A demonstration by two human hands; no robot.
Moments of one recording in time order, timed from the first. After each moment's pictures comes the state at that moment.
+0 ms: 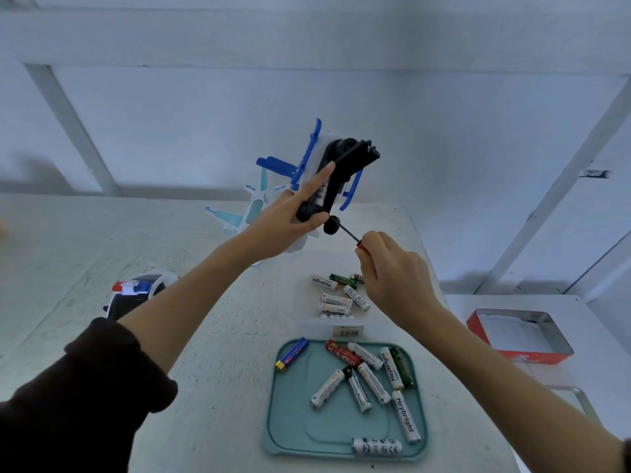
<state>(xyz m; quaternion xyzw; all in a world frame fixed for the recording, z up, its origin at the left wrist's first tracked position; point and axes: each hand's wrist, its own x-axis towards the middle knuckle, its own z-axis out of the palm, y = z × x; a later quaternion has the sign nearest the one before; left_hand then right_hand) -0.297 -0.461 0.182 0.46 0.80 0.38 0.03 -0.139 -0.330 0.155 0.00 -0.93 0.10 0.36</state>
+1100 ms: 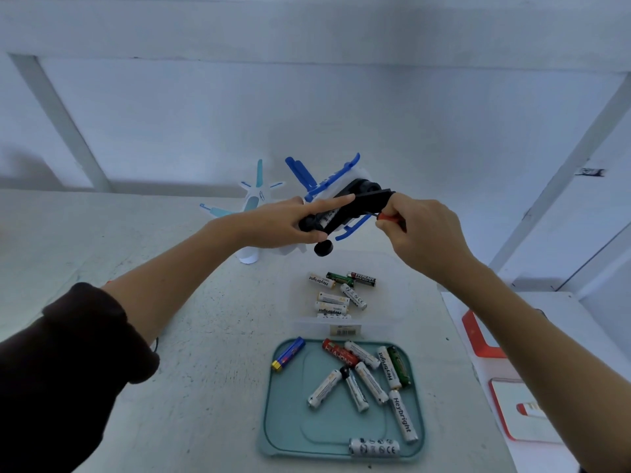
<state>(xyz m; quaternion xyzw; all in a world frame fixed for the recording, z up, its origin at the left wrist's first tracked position) -0.307 -0.458 0.198 0.53 0.82 0.17 0.13 -0.150 -0.288 0.200 -0.07 -0.95 0.10 0.27</state>
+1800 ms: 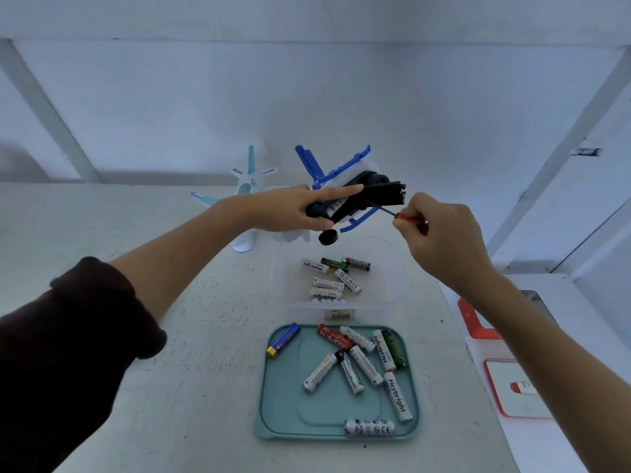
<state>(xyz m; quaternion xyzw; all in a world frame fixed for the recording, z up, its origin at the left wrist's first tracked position) -0.305 -0.441 0.199 0.55 0.80 0.15 0.18 -0.120 -0.279 0.178 -0.10 -0.93 0.15 0.33</state>
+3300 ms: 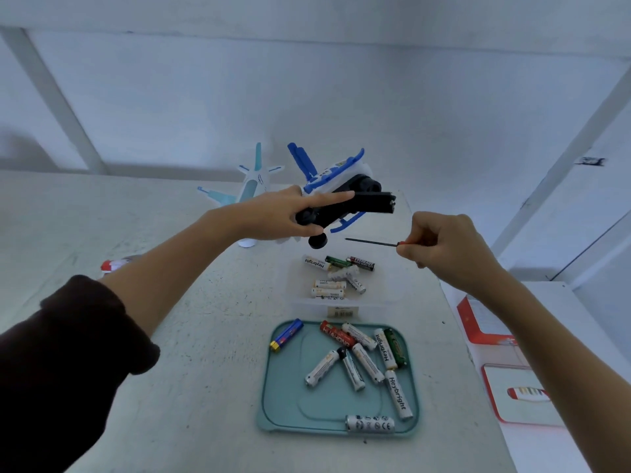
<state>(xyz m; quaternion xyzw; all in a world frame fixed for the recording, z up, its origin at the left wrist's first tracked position) -0.296 -0.464 0.193 0.53 0.82 0.15 0.13 -0.107 -0.276 0.184 -0.12 -0.93 0.29 0.17</state>
